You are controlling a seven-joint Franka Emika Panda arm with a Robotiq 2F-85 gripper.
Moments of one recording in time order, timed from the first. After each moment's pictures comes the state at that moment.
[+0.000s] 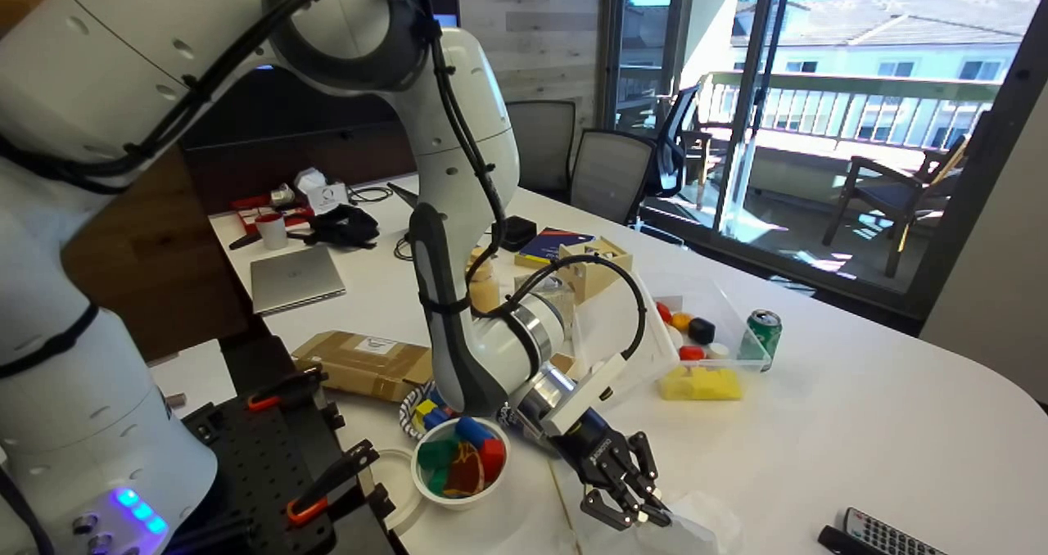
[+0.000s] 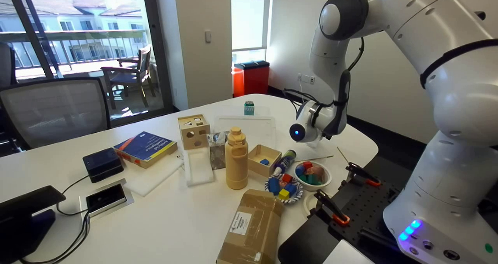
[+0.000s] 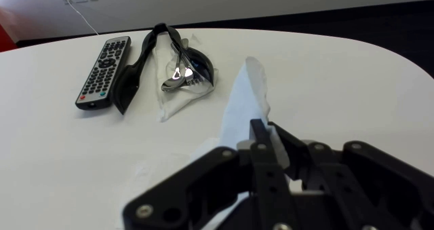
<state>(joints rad) -0.19 0.91 -0.19 -2.04 -1.93 2.18 0.01</state>
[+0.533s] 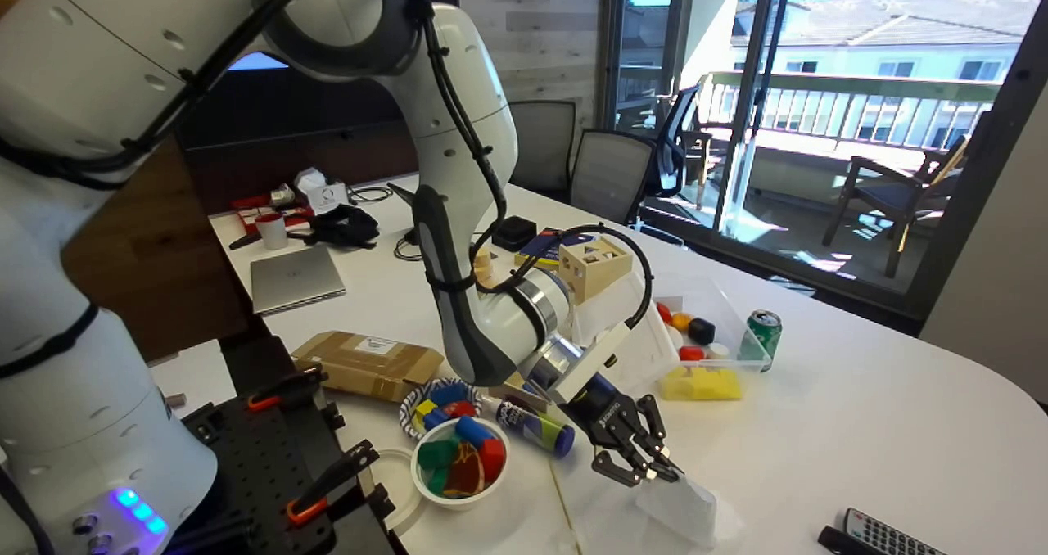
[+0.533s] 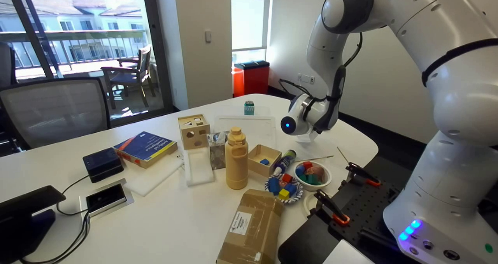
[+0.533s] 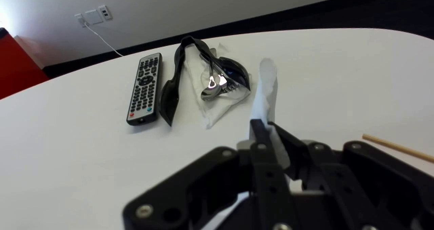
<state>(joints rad) -0.19 0.87 -0.14 -2.01 -1.89 2.16 0.05</state>
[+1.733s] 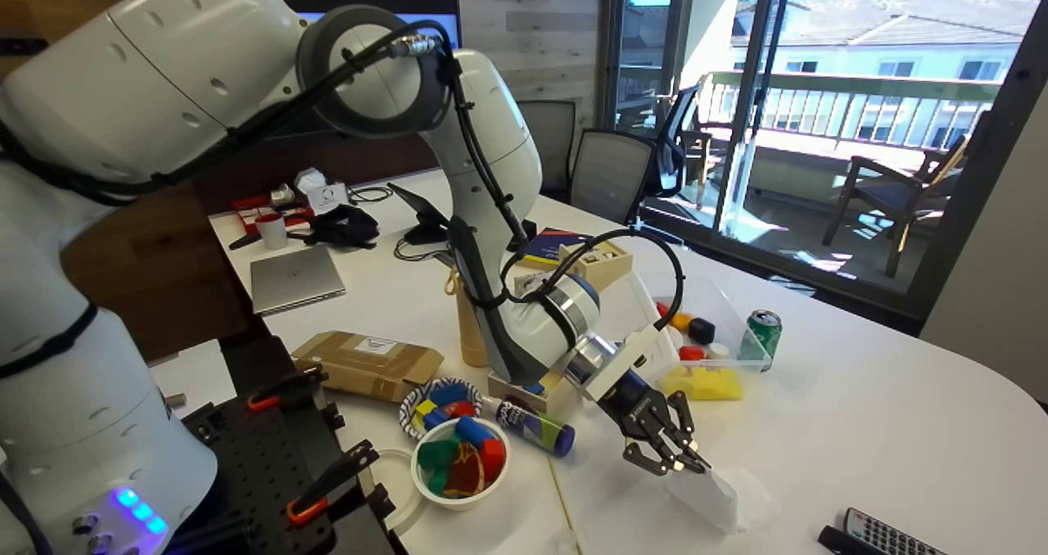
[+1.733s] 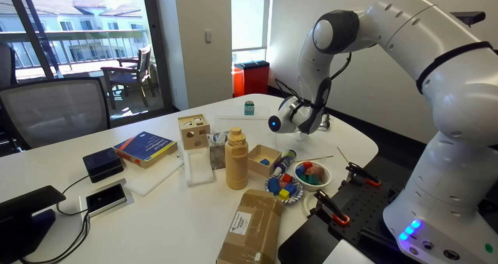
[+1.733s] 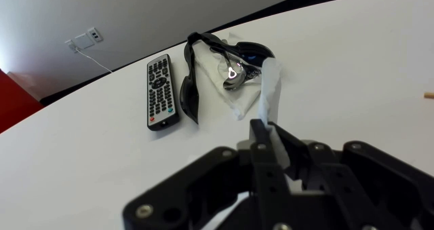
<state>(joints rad) -0.20 1.04 -0.12 -1.73 -1.73 2.14 0.02</state>
